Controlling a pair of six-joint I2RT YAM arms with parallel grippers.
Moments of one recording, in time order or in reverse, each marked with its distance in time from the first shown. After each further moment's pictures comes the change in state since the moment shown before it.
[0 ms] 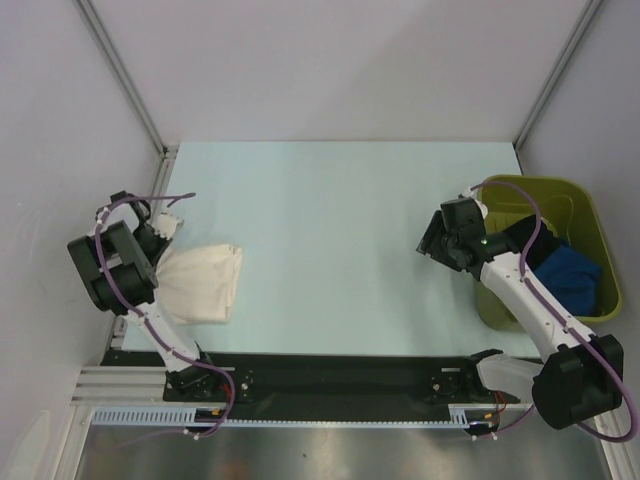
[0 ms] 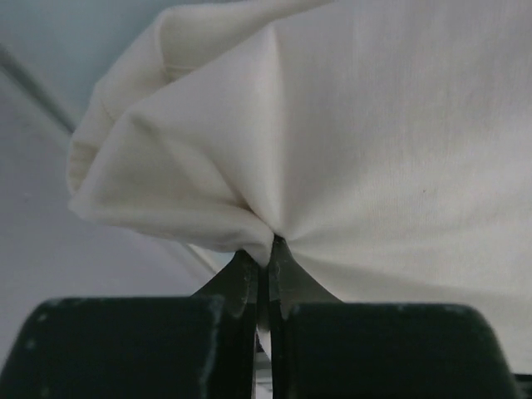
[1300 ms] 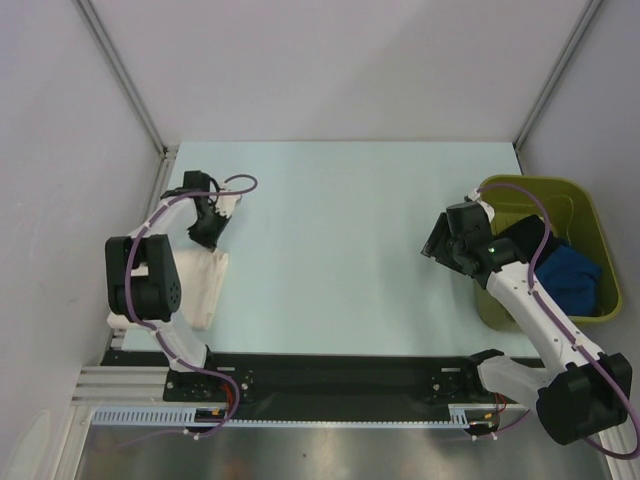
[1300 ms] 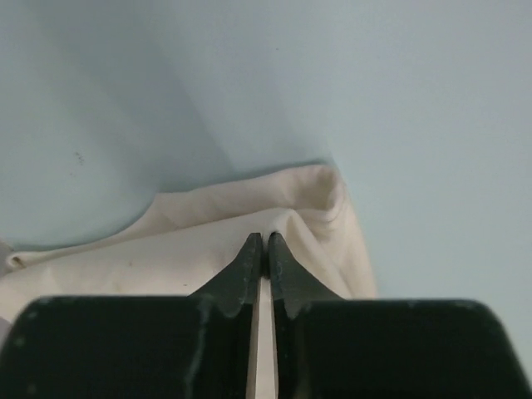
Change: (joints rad) left arm -0.438 -0.156 -0.080 0.138 0.003 -0.359; right arm 0.000 -0.072 -0.009 -0.027 0.032 -0.022
